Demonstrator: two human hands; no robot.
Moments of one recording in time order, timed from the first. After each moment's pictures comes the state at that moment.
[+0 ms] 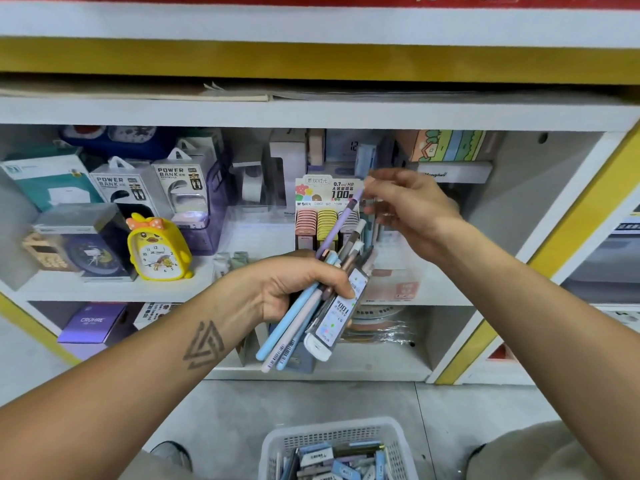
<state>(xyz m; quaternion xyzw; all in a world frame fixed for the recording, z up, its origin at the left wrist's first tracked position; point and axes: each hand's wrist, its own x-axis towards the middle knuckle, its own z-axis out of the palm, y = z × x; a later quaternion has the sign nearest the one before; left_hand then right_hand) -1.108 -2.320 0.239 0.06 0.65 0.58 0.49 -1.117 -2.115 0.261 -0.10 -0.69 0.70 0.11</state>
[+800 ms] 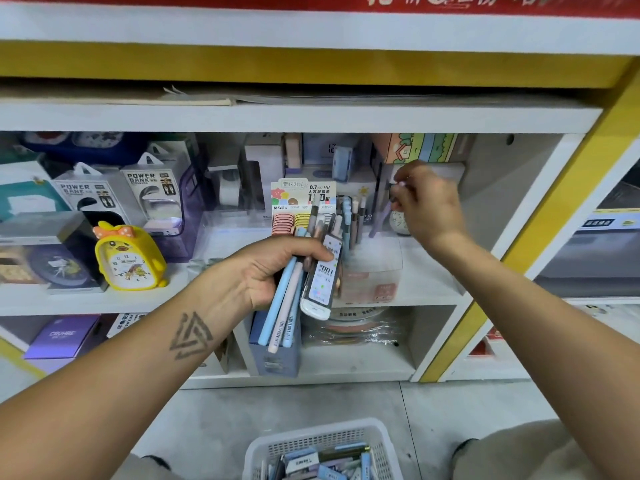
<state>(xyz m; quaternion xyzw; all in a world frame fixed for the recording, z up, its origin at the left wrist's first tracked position) -1.125 -2.302 0.242 0.01 0.58 0.70 0.43 -1.111 -2.056 0.249 -0.09 -0.90 0.30 0.30</state>
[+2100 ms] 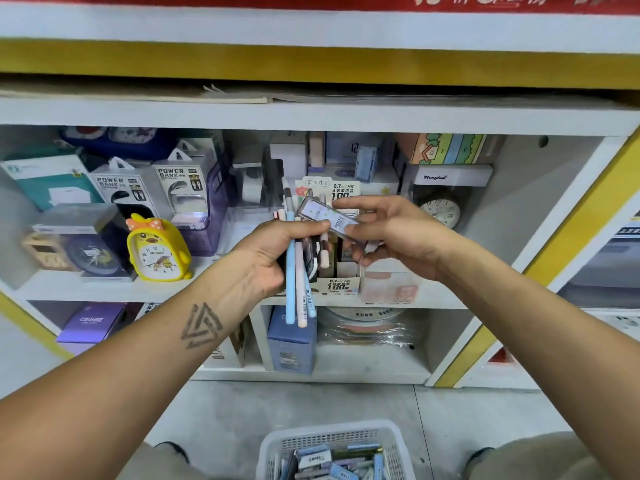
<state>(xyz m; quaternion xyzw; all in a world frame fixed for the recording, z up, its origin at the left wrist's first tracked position) -1.134 -2.321 0.248 -0.03 0.54 0.78 0.32 -1.094 -2.128 0.260 0.00 -0.75 0.66 -0.08</state>
